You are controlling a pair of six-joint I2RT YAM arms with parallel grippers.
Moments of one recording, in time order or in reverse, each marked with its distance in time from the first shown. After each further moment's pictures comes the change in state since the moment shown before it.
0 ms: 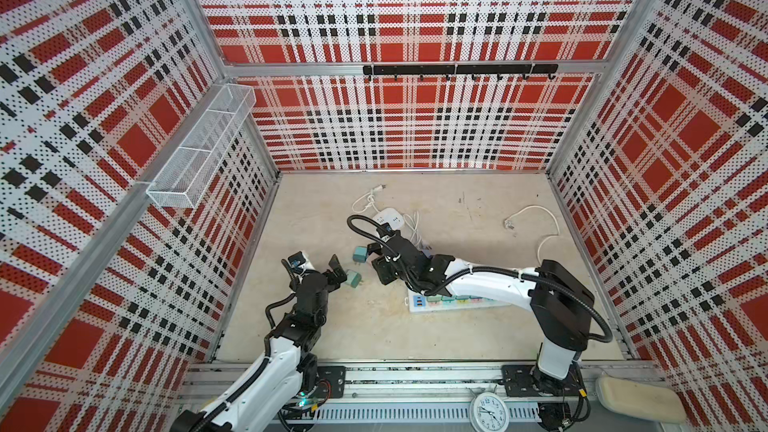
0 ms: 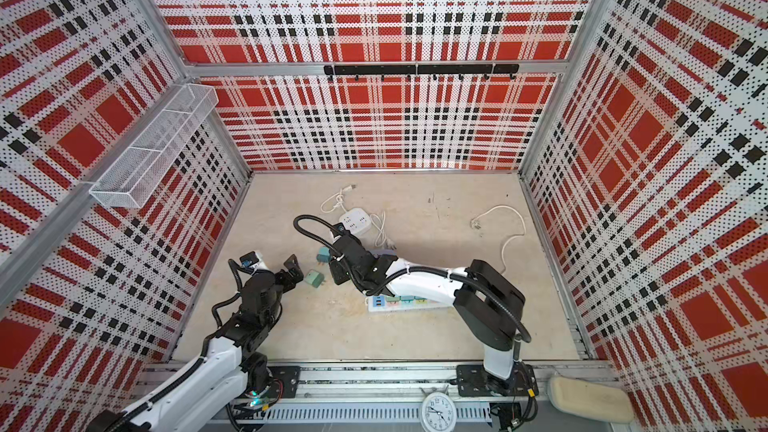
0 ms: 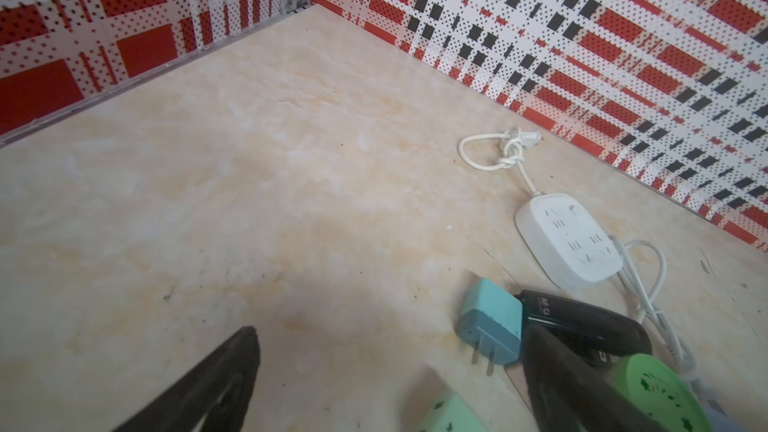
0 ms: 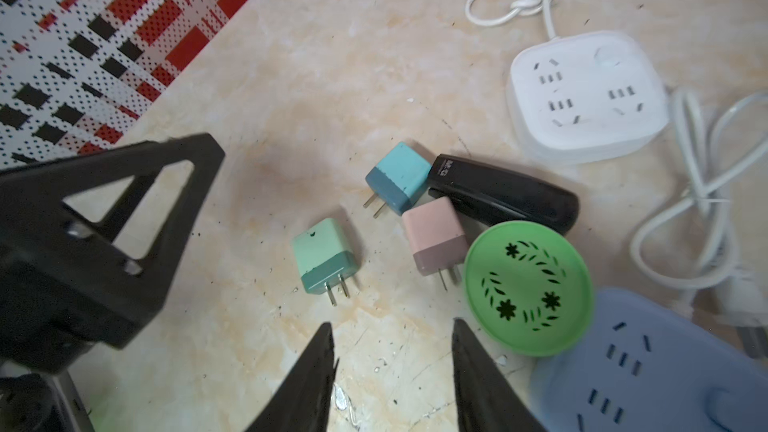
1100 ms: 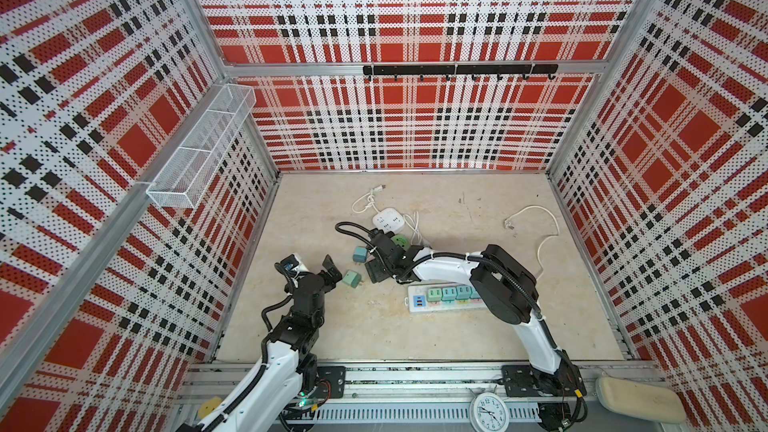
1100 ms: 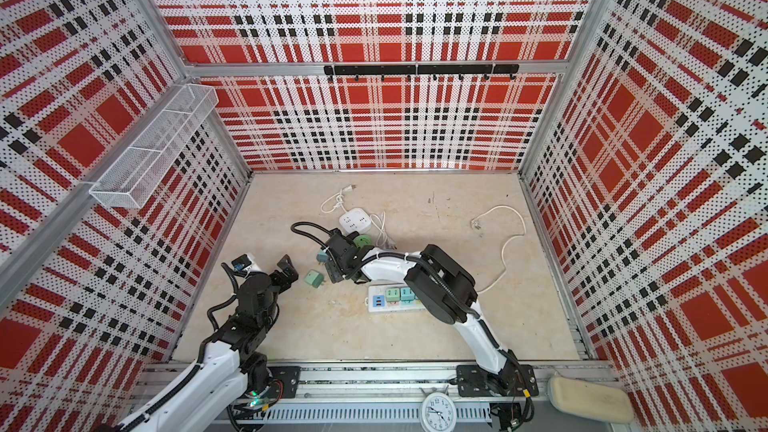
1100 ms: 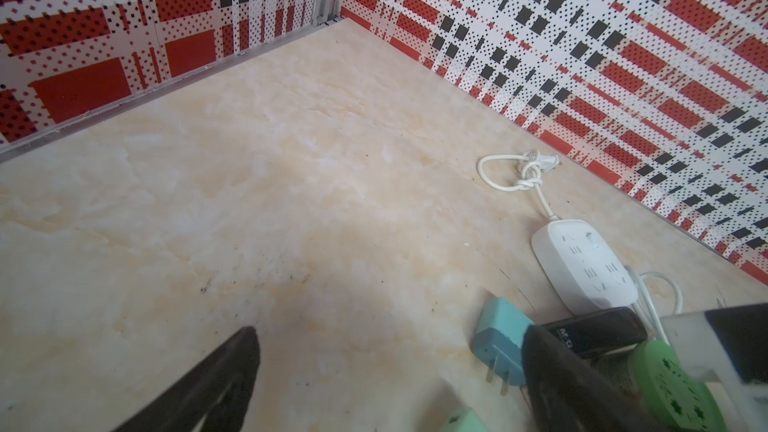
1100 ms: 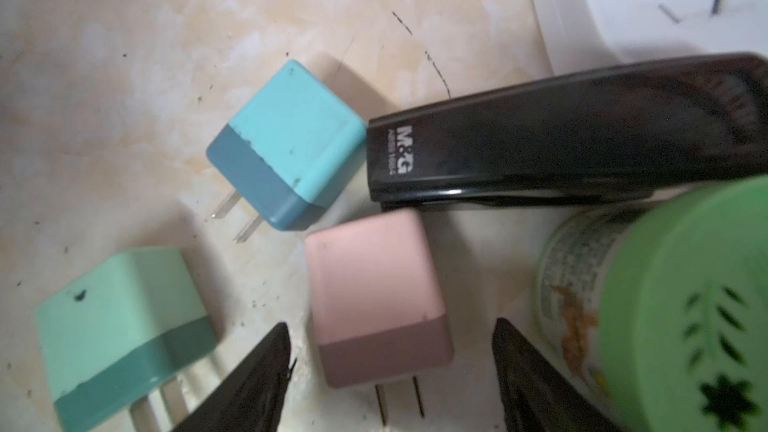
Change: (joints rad) left arm 0.028 -0.033 0.000 -0.041 -0.020 -0.033; right arm -0.067 0.347 0.278 -0.164 0.014 -0.046
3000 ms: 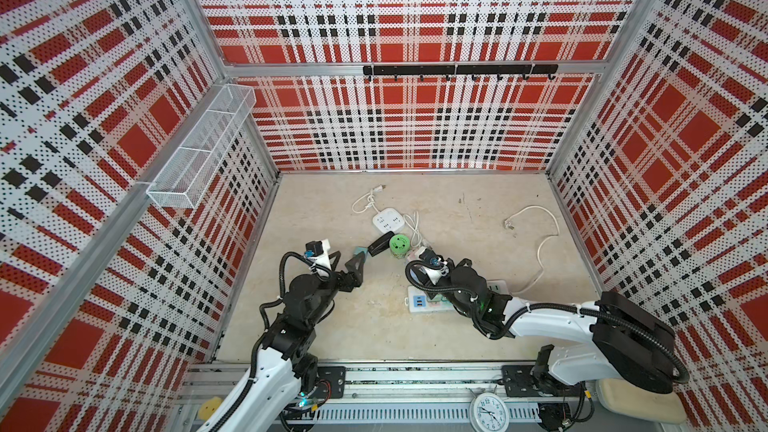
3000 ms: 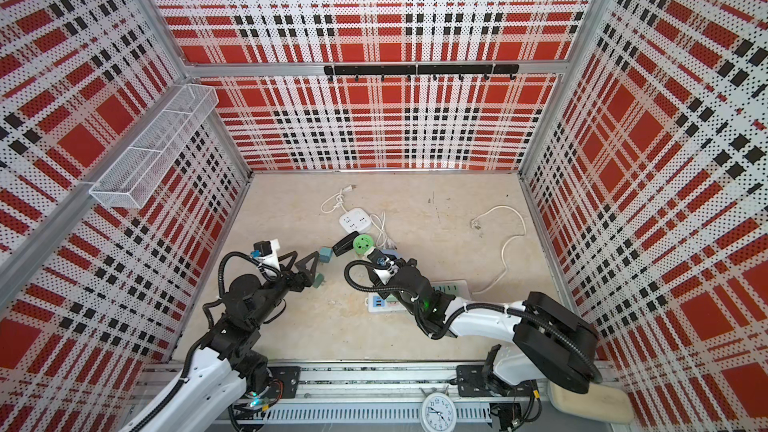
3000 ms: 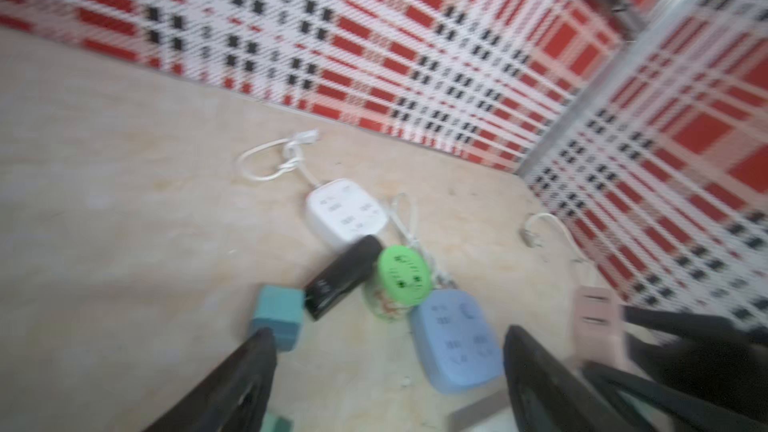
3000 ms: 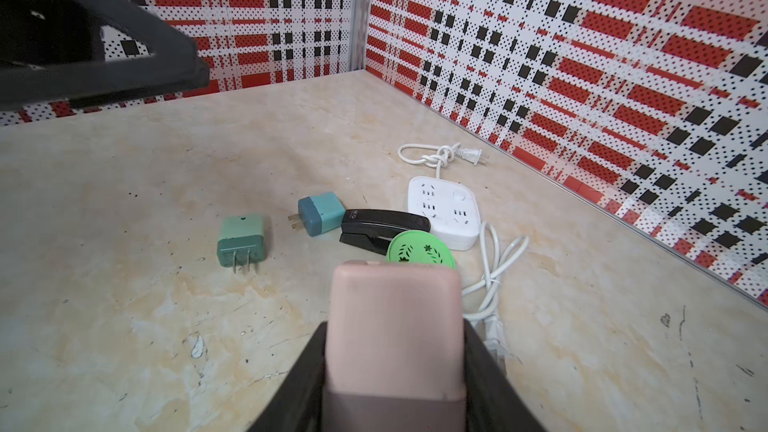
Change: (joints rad) left arm -0.169 -0.130 0.139 0.016 0.554 0.168; right arm 0.024 -0.835 -1.042 0.958 0.098 -0.528
